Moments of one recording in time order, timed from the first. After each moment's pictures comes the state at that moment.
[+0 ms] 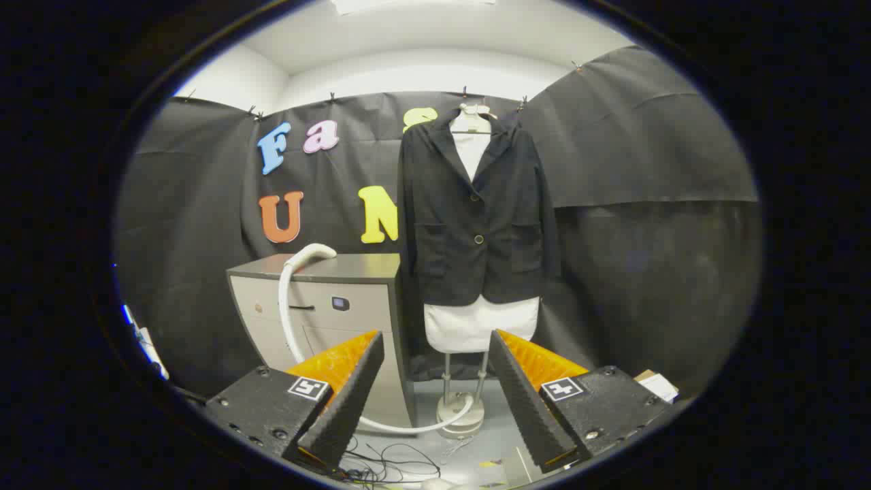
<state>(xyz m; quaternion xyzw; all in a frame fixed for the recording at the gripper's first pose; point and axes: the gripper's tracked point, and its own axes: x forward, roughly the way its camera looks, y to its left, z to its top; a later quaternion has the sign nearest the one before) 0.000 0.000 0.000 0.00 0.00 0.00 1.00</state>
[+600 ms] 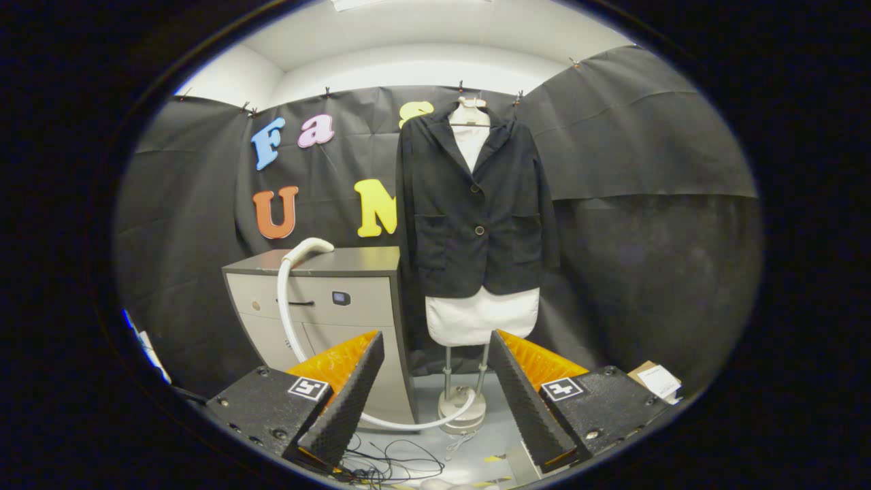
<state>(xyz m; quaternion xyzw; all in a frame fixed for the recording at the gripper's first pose) 0.005 0.017 -0.008 0.01 0.02 -0.02 1.00</state>
